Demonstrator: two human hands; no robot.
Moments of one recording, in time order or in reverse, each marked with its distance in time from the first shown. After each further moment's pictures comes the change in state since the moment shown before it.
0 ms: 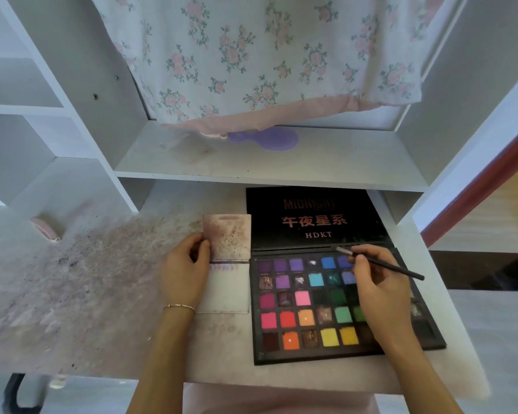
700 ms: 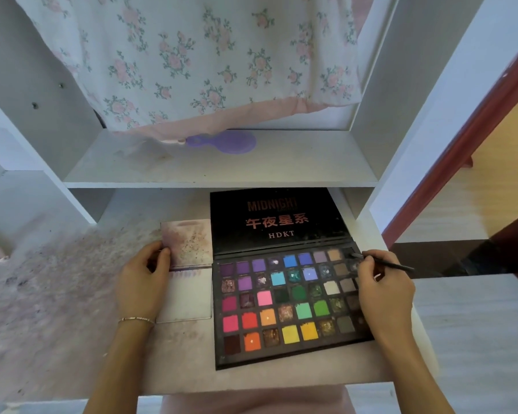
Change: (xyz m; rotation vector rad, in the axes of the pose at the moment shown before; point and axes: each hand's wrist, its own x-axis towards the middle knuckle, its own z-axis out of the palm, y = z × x) left_hand -0.002 -0.004 0.001 0.069 0.021 0.035; right_hand 0.009 0.025 -0.050 -0.303 0.273 0.053
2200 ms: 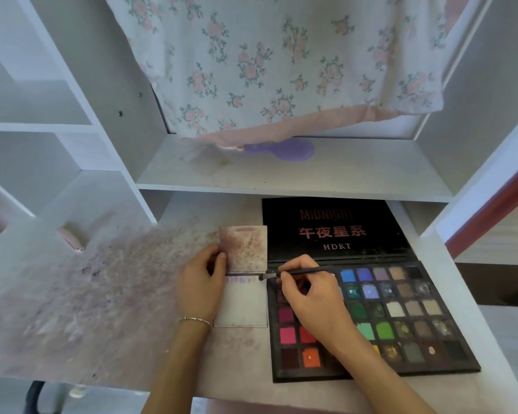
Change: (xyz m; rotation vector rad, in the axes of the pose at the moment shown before) left_hand 0.004 -0.007 0.000 -0.049 -0.032 -0.001; right_hand -0.051 -0.076 0.103 0.189 -0.672 -0.216
